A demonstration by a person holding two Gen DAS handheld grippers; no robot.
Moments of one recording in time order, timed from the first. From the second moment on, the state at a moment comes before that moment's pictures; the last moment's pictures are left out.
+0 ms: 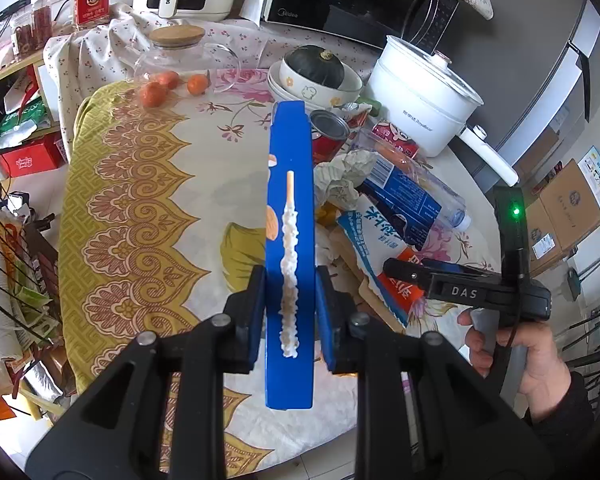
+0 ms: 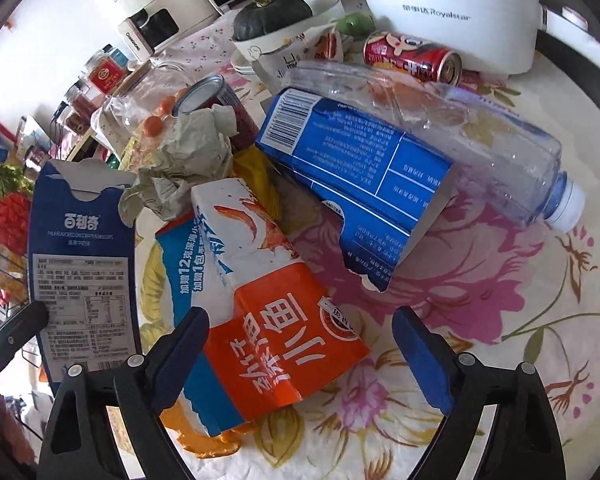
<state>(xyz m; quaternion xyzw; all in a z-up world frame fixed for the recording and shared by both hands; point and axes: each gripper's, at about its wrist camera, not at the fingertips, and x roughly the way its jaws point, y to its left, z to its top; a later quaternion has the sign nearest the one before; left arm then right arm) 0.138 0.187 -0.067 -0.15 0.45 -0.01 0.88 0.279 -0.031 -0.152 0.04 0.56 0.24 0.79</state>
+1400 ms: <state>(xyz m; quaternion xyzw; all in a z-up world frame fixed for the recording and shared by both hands) 0.143 0.060 -0.034 -0.12 0.41 -0.12 0.90 0.212 -0.201 -0.039 0.08 0.48 0.20 0.85</state>
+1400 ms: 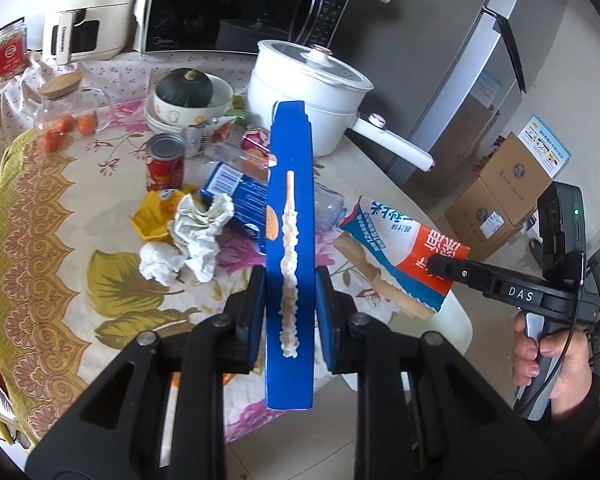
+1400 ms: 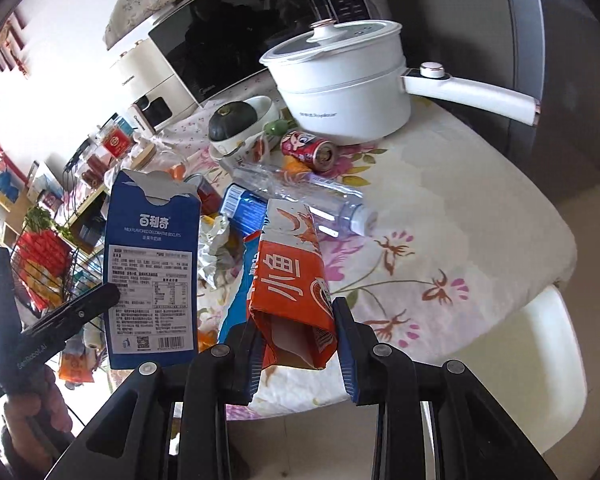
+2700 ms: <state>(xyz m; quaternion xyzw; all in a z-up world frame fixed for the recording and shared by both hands) 0.165 -0.193 -0.109 -0.04 0.48 -0.28 0.83 0.153 -0.445 -0.084 0.12 0.54 0.00 0.83</state>
